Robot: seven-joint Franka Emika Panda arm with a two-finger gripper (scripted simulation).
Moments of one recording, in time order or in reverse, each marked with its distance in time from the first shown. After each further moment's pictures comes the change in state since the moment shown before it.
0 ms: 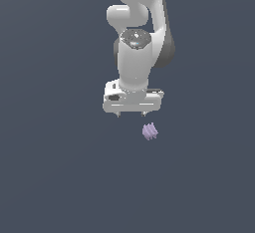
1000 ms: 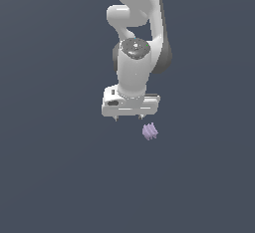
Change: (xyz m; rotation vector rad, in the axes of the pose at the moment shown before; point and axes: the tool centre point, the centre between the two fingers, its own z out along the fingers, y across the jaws) arm 0.001 0.008 0.019 -0.025 -0.015 -0.046
